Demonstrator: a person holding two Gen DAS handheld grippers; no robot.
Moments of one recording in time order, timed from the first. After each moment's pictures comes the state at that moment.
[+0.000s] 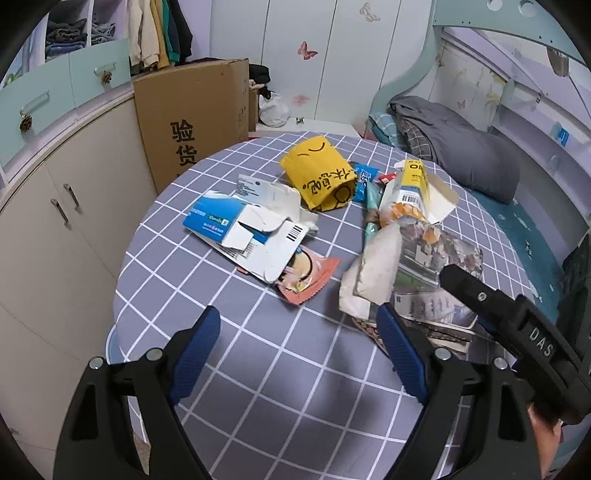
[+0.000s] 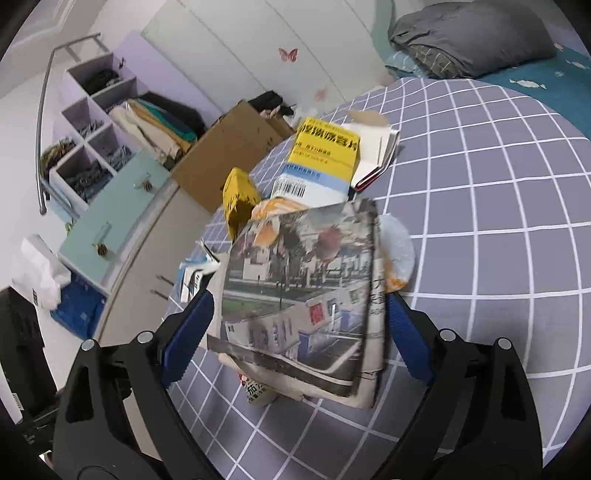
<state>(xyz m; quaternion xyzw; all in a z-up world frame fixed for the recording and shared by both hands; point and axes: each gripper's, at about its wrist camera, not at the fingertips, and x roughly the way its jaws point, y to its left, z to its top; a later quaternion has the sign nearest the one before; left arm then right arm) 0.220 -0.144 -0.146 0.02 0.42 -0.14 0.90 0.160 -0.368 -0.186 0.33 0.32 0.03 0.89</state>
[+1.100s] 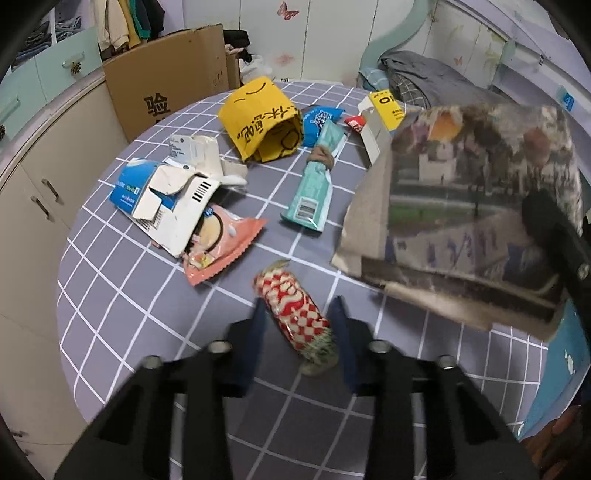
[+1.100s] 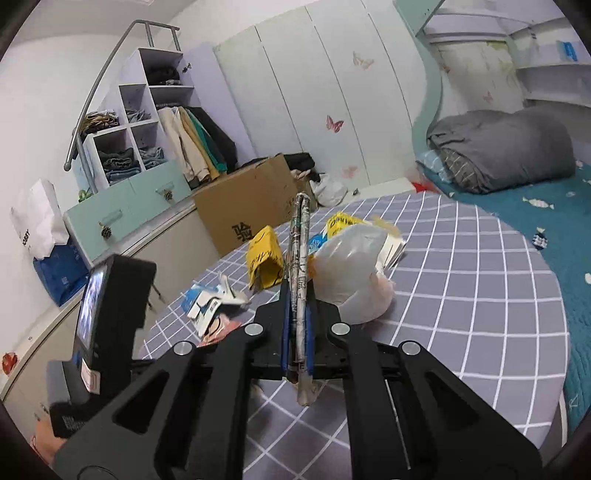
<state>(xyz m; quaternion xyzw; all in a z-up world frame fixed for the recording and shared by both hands) 0.231 -0.214 -0.183 0.06 0.48 -0.15 0.86 0.116 -0.365 -0.143 0.18 0.20 0.03 0.96</state>
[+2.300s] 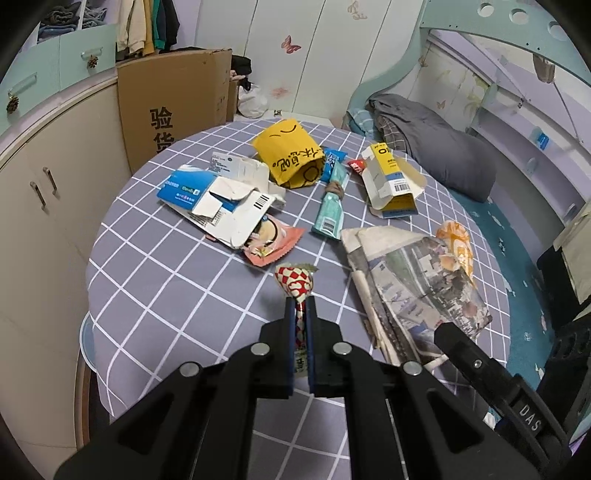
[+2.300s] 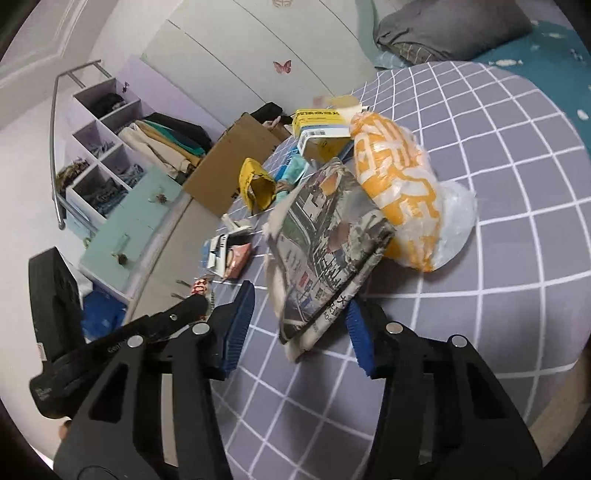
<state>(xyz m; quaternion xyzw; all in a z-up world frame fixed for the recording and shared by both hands) 0.196 -0.142 -0.155 -0.01 0.43 -0.19 0.88 0.078 -0.359 -0.198 0.38 0.28 0.04 0.88</state>
